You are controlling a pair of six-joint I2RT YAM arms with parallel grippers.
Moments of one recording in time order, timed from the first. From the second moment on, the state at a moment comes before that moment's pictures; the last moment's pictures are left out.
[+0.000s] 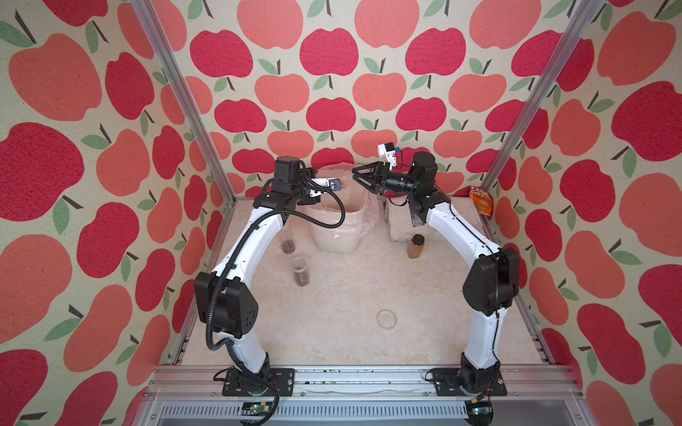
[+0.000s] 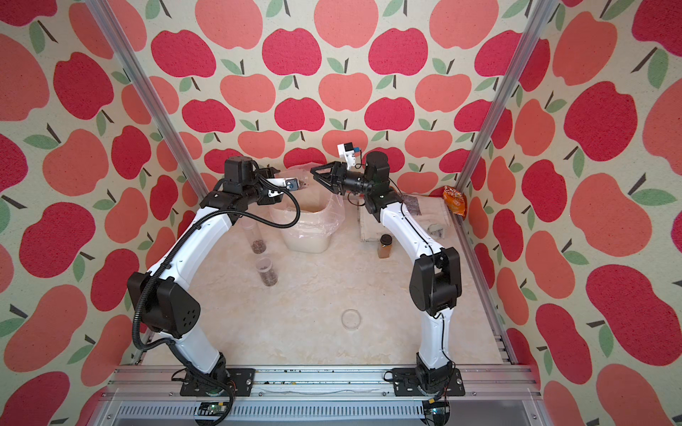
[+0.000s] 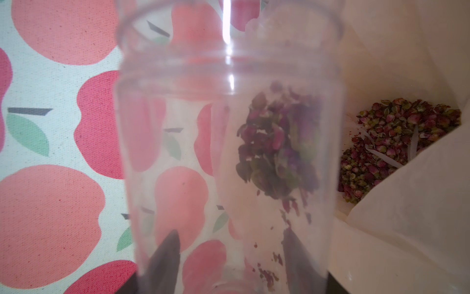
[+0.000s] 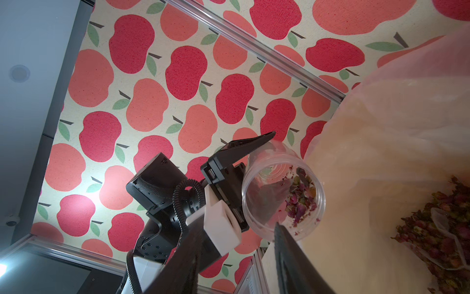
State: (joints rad) left arm -0.28 1.75 1.77 -0.45 0.15 1.27; right arm 0.47 1.99 1.89 0.17 -0.94 1.15
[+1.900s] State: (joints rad) left arm -0.27 1.77 1.77 -0.36 0.18 1.22; right arm 0.52 2.10 2.03 0.15 -0.93 1.18
